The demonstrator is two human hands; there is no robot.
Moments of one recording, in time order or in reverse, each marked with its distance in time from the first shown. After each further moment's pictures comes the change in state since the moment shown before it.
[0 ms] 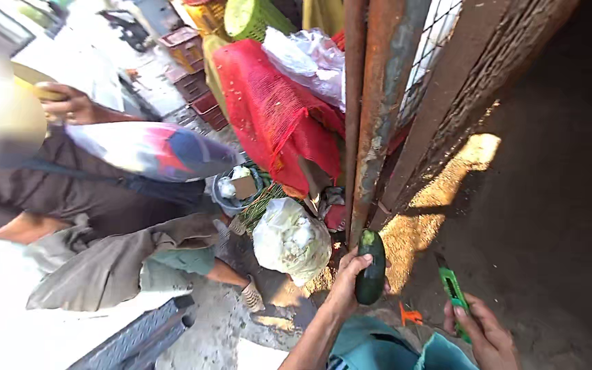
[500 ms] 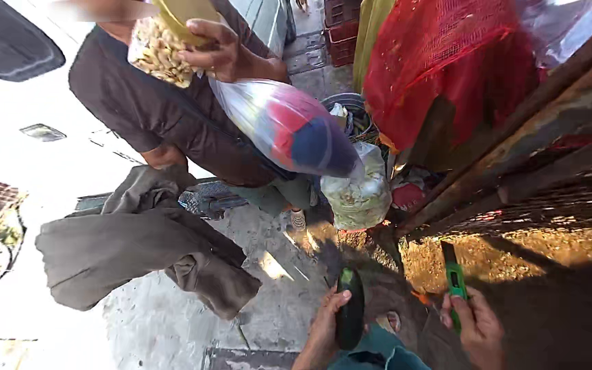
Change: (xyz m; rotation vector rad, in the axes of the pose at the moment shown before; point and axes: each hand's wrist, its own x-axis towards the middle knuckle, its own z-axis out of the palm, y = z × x) left_hand -0.218 -0.130 -0.006 -0.297 0.704 0.179; right_hand -0.019 0.029 0.056 0.068 -0.498 -0.197
